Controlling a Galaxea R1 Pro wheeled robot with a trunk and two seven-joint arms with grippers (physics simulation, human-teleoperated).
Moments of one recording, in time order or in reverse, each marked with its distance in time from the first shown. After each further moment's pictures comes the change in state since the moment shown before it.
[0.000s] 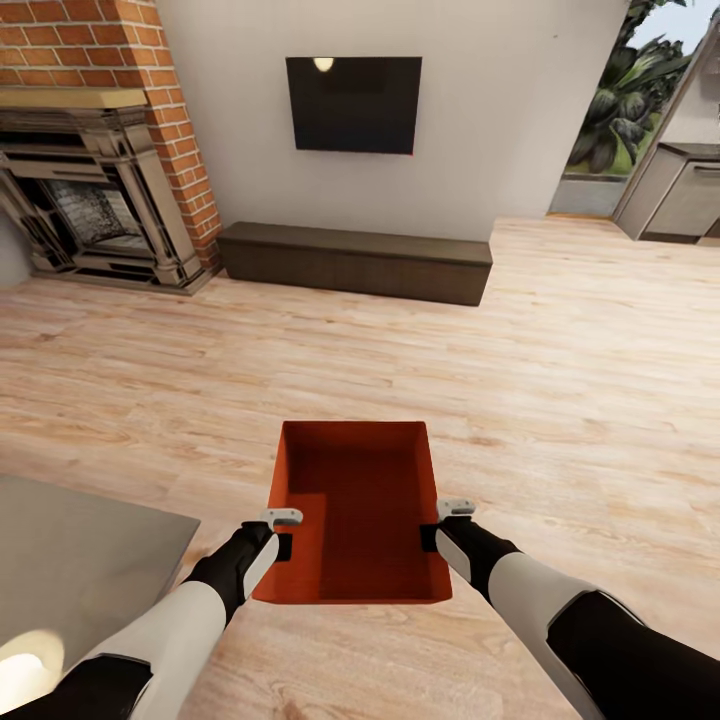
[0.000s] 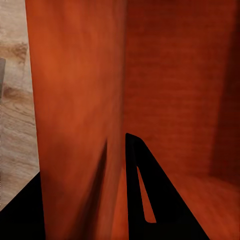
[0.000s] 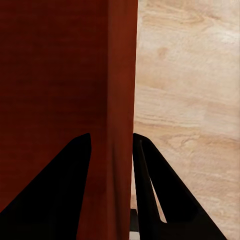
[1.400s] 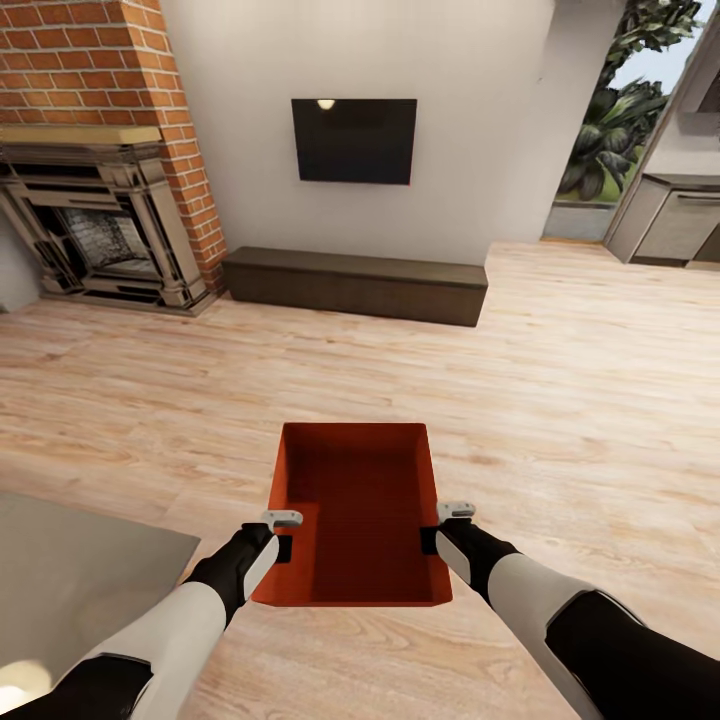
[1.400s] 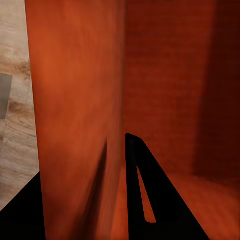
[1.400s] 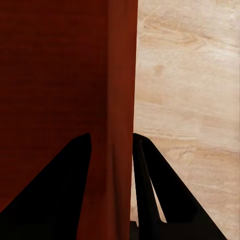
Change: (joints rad) left arm 0.000 0.000 -0.002 0.010 -0.001 -0.003 -0.001; right arm 0.000 0.004 -0.002 0.016 -0.001 -0.009 0.005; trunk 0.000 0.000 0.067
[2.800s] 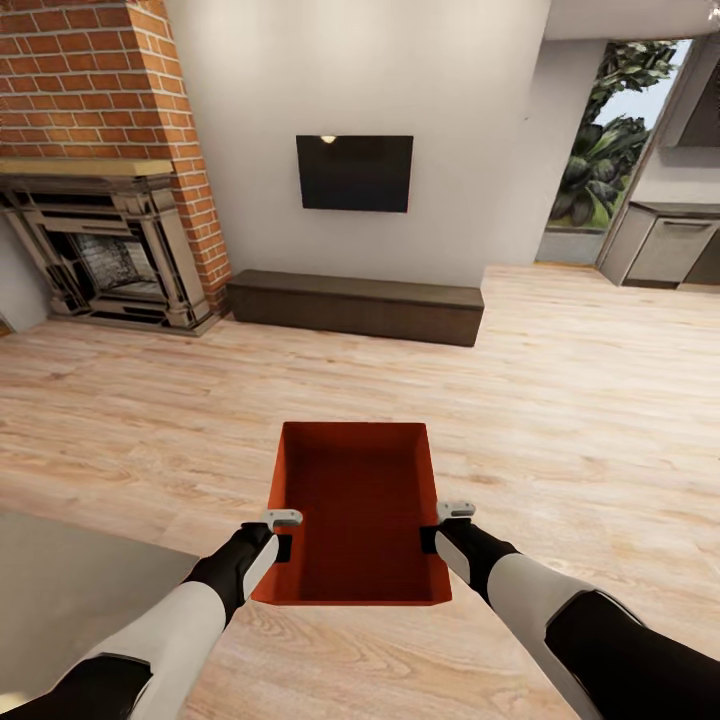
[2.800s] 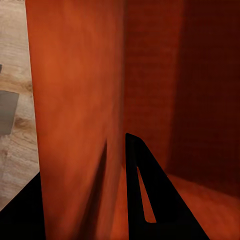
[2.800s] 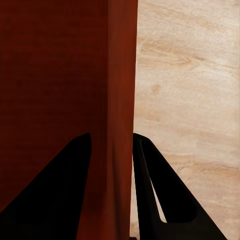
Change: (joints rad) left arm 0.000 0.002 -0.003 -0.004 0.002 0.000 0.001; right arm 0.000 0.001 0.000 0.000 -0.002 -0.006 -0.002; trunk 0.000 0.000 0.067
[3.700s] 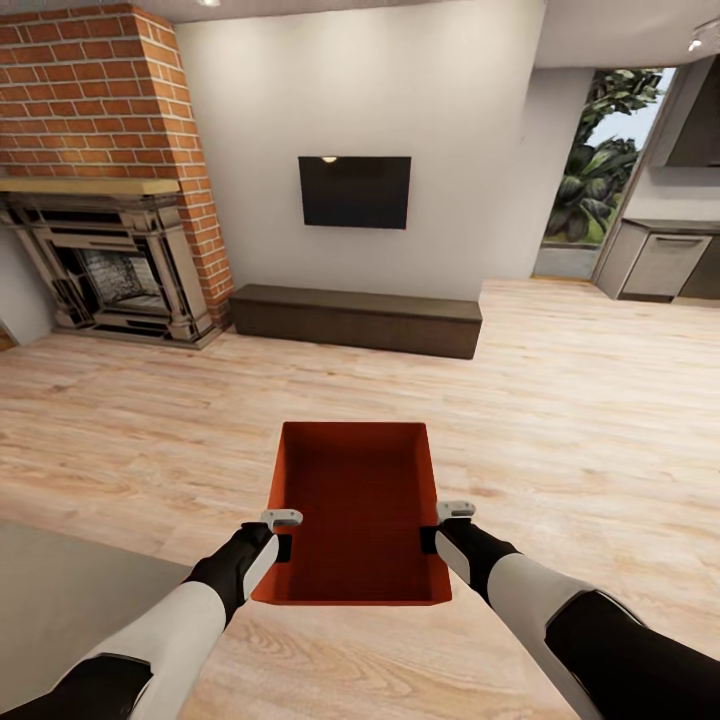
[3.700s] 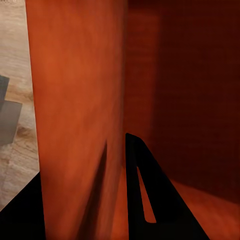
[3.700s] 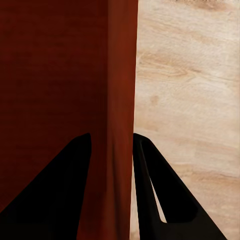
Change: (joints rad) left arm 0.000 -0.001 0.001 0.000 -0.001 -0.001 0.001; right arm 0.000 0.000 -0.002 0.001 0.003 0.000 0.001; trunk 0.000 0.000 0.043
